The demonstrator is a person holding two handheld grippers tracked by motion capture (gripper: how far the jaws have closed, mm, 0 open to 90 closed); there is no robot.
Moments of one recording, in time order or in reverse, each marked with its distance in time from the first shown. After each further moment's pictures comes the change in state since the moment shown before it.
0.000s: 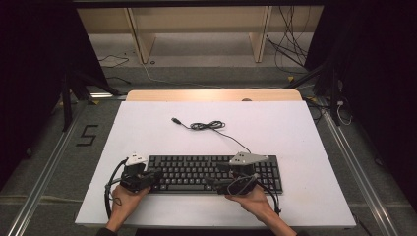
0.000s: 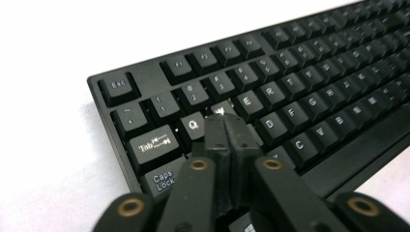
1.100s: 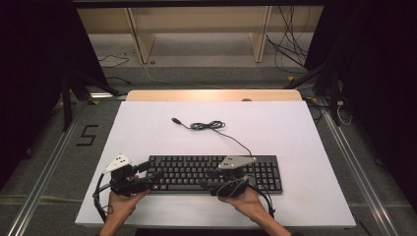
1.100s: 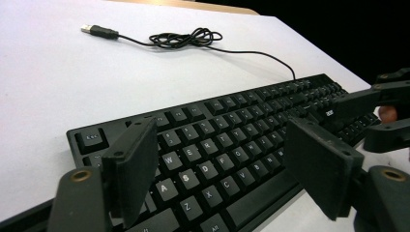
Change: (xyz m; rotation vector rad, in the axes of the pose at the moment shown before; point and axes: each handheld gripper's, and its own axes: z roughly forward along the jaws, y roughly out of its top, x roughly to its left) left arm -0.006 -0.003 -0.036 -0.256 -0.160 -0.069; right arm 0.013 -0.002 0.020 0.063 0.035 -0.052
